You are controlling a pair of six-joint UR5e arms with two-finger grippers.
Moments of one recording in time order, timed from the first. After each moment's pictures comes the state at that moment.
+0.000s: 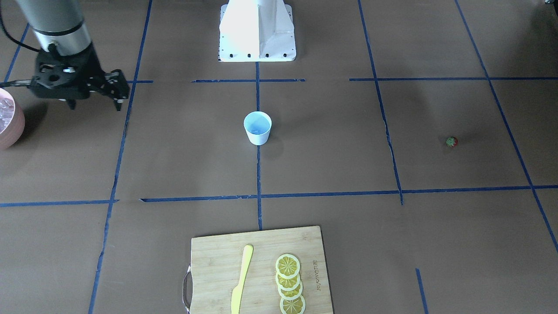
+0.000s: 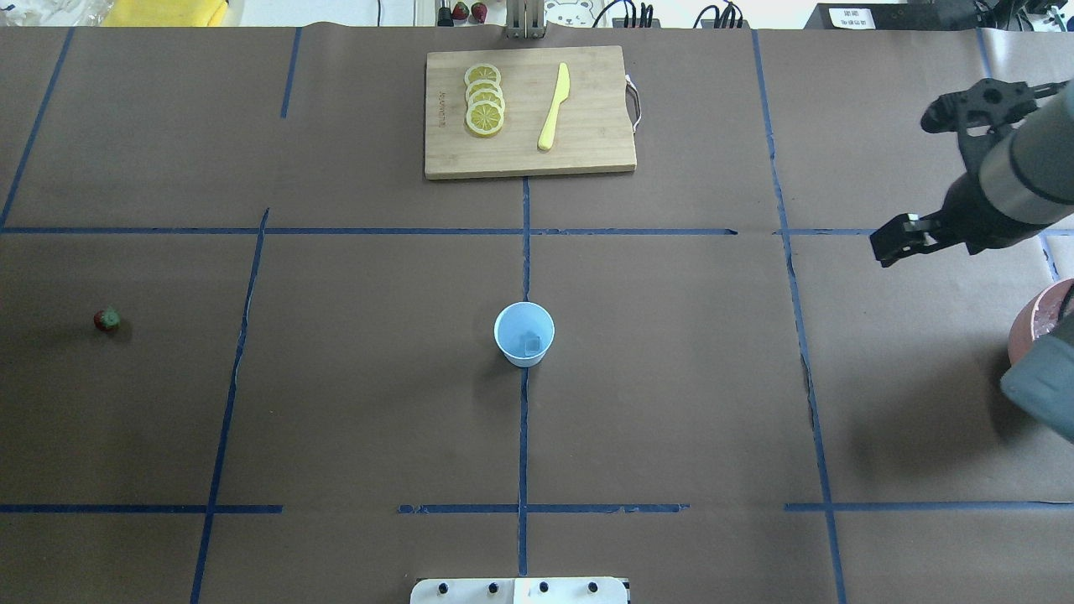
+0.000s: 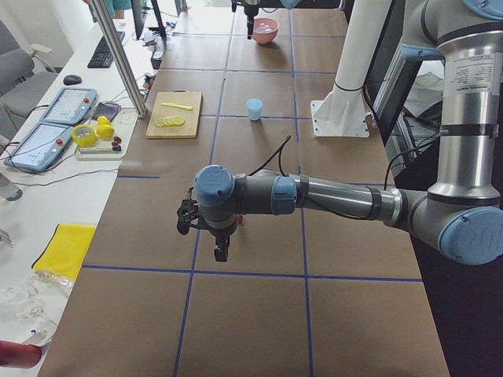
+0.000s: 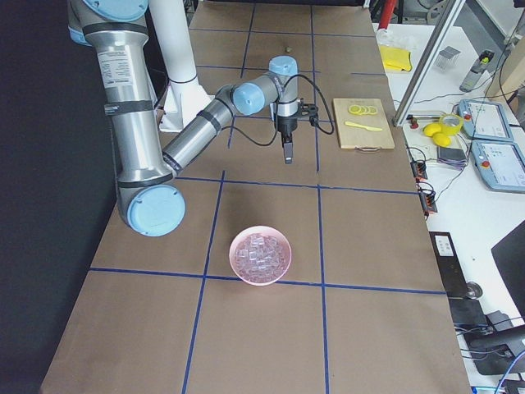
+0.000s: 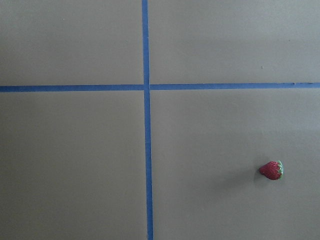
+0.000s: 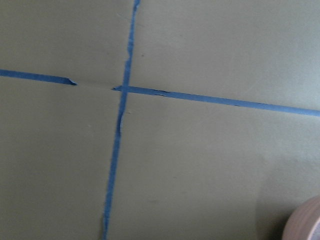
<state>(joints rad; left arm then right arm) -1.61 -1.52 -1.80 -1.42 -2.46 0.04 1.00 -1.49 2.17 -1.78 2.03 0.60</state>
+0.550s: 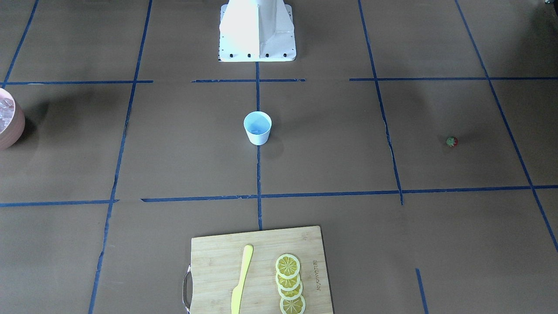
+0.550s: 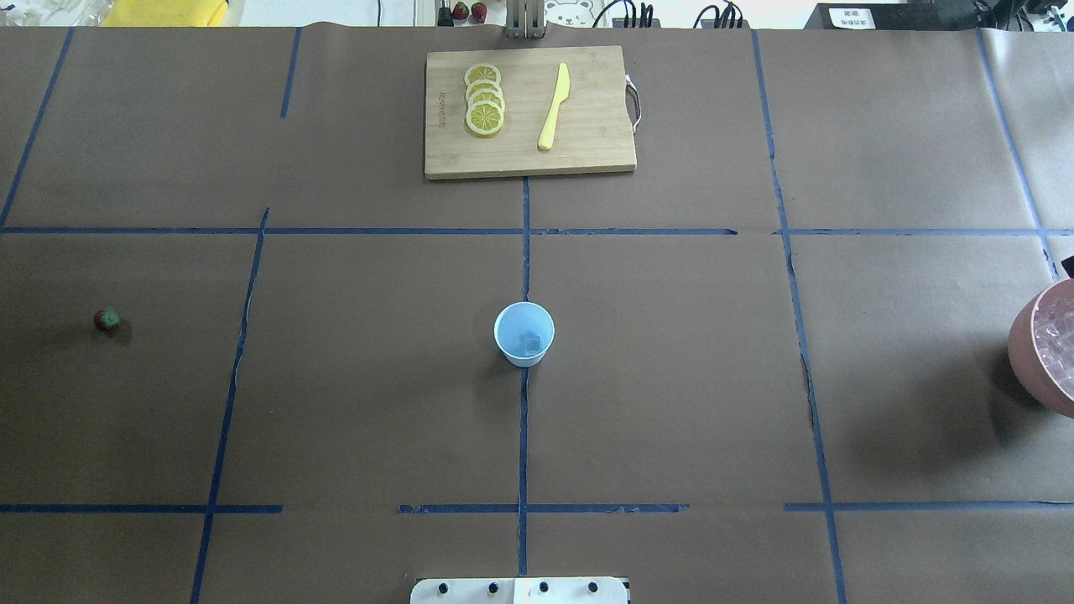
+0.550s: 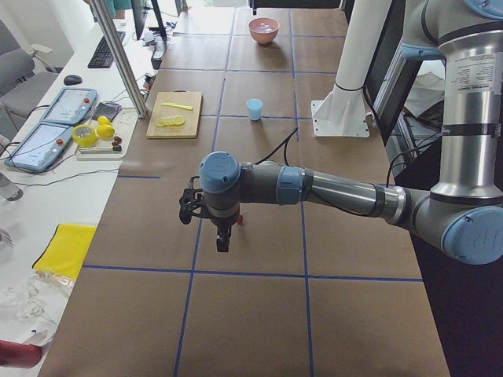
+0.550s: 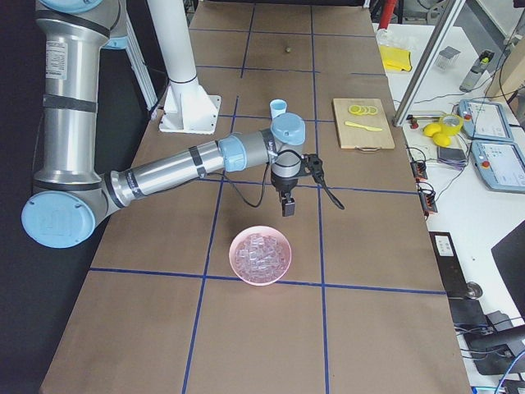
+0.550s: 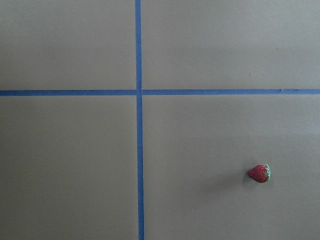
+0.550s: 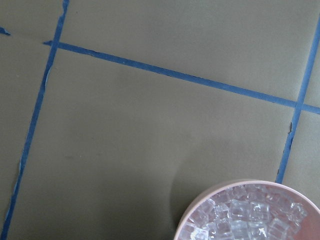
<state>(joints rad) -1.62 -1.50 -1.85 -1.41 -2.46 0.01 1.33 -1.71 2.01 -1.62 2.33 0.10</state>
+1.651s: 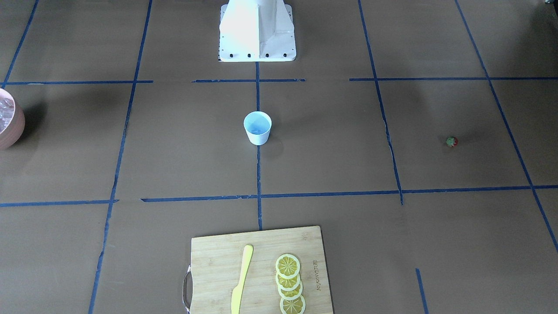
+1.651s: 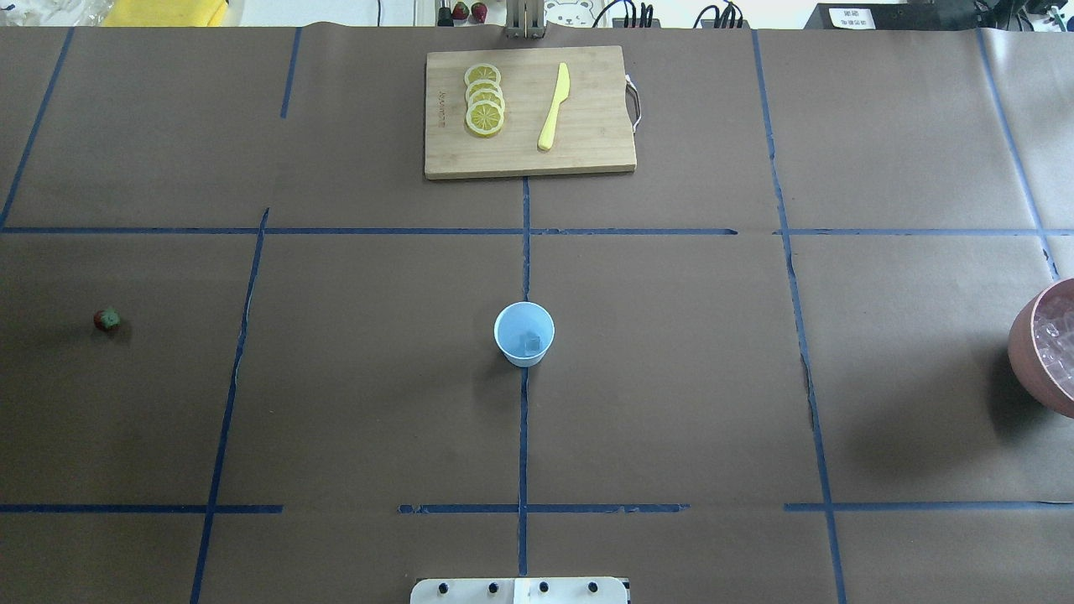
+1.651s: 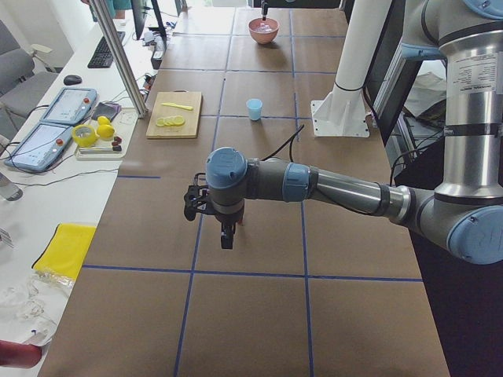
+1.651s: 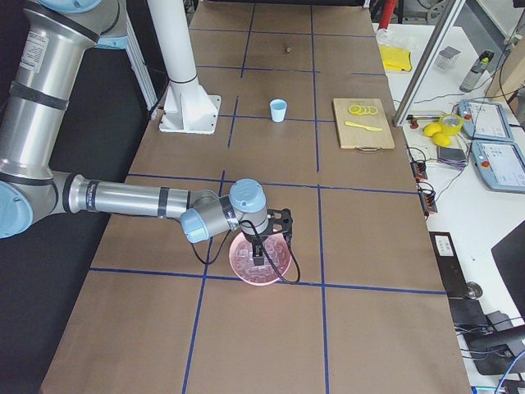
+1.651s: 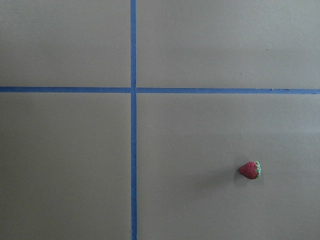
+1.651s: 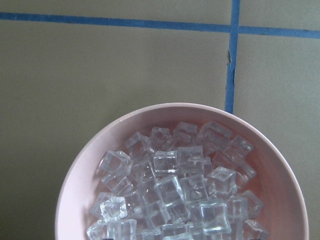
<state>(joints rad) -1.61 -1.48 -1.88 -1.41 -2.46 0.00 1.30 -1.92 1.80 -1.07 2.30 0.39</state>
